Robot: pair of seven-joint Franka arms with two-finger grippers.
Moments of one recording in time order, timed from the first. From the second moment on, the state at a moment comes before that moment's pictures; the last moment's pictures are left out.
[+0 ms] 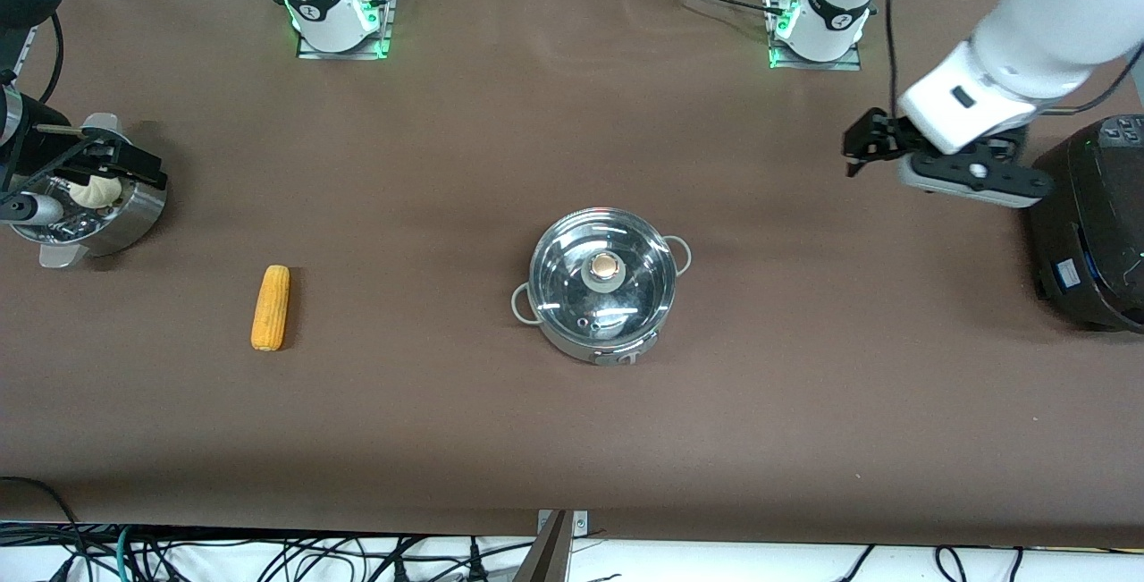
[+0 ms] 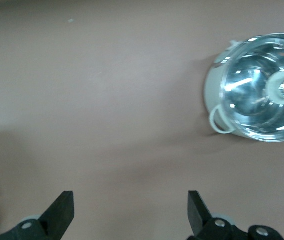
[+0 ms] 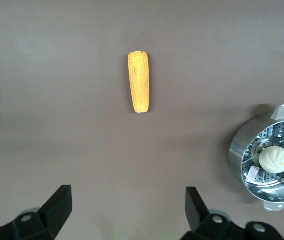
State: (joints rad) left arm -0.18 0.10 -0.11 -1.54 0.00 1.63 -0.05; right arm -0.04 0.13 0.03 -1.52 -0.02 1.55 0.04
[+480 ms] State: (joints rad) left arm -0.30 0.27 -0.11 -1.47 -0.11 1.75 -0.05; right arm -0.05 0.16 0.02 -1.52 -0.02 1.58 0.04
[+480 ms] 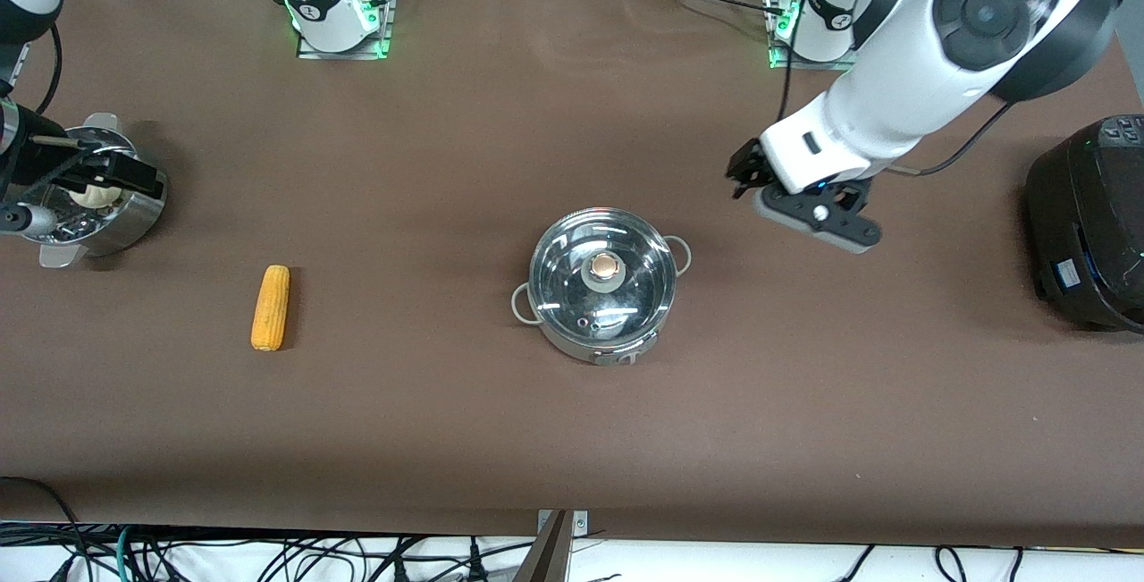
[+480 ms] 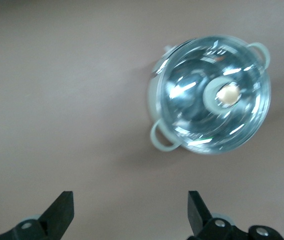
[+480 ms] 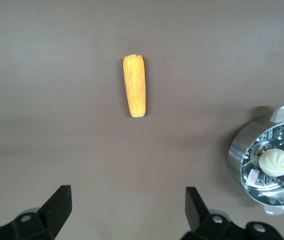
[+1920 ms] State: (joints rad) left arm -0.56 0.59 -0.11 -1.44 0.01 2.18 -0.03; right arm -0.05 0.67 0.03 -1.61 -0.02 2.06 0.03
